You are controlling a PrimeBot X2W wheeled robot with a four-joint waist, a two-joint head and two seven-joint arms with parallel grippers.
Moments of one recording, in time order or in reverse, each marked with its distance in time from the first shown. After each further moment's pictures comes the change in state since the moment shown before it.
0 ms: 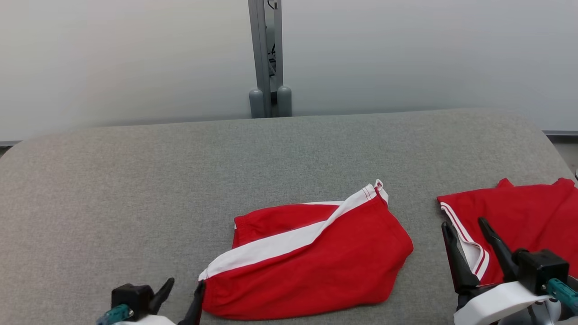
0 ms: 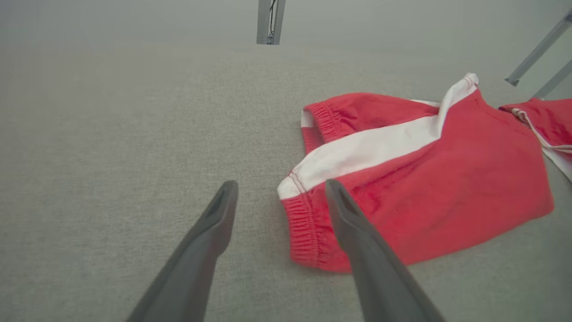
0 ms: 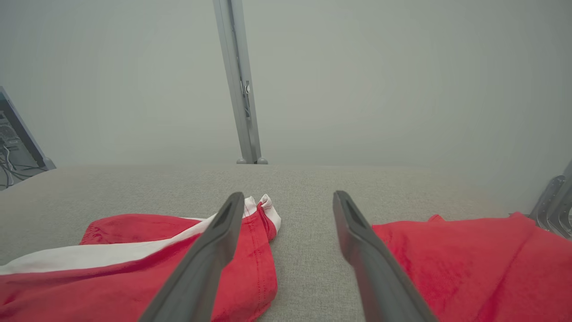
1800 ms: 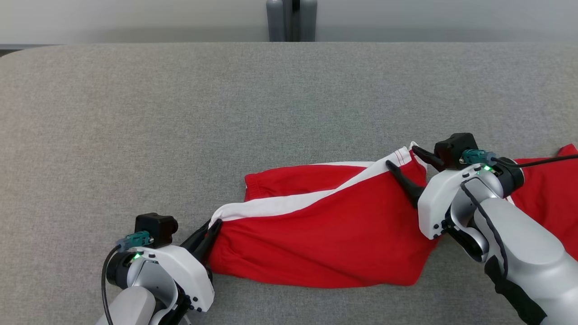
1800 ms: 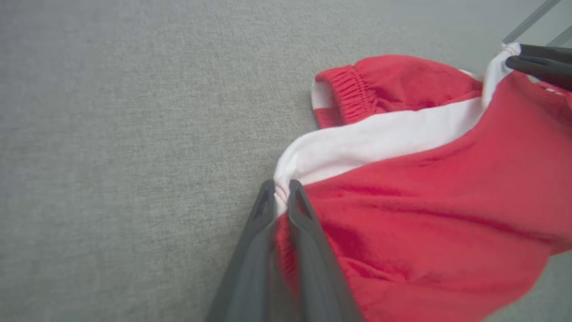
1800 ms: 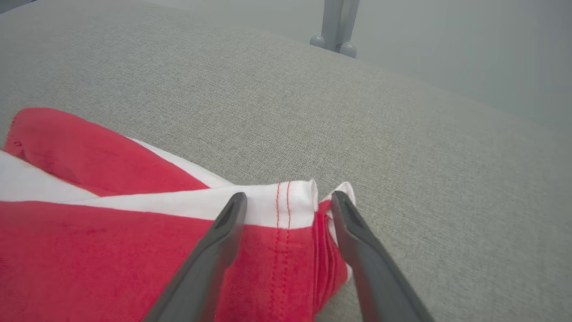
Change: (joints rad) left arm -0.347 -0.042 -0.102 0.270 -0.086 -0.180 0.020; right arm -0.772 -0.234 0.722 0.728 0.394 0.000 0.011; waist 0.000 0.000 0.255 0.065
